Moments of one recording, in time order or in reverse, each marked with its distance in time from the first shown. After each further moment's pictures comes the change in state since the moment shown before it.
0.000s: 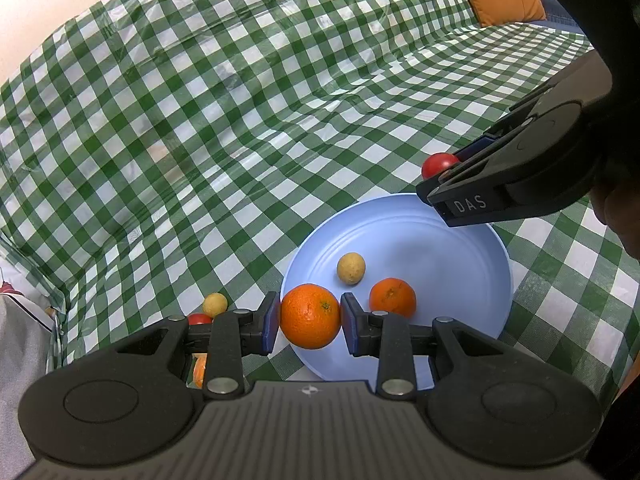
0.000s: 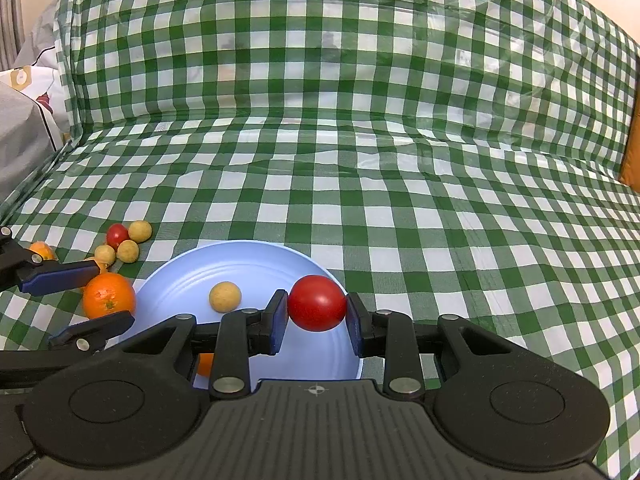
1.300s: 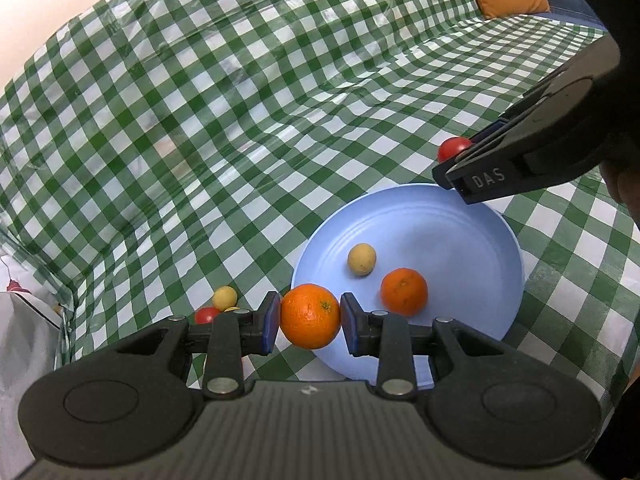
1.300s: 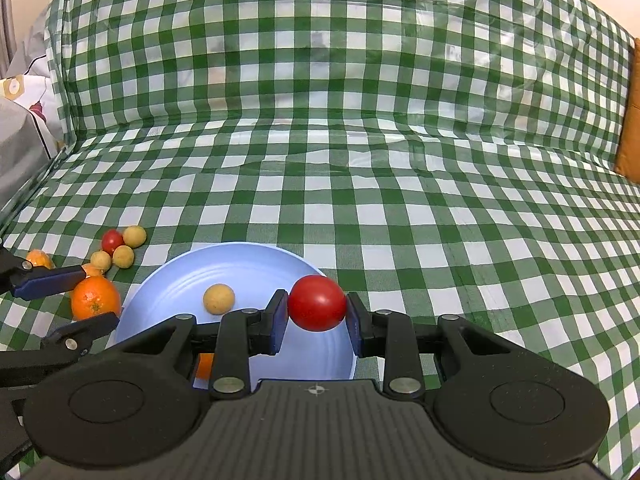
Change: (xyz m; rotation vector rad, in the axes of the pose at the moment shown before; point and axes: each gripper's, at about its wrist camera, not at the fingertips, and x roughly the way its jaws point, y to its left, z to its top) left arm 0.000 0.006 -0.004 0.007 0.009 0.013; right arm 0.000 -0.004 0.006 0.014 0.004 -0.016
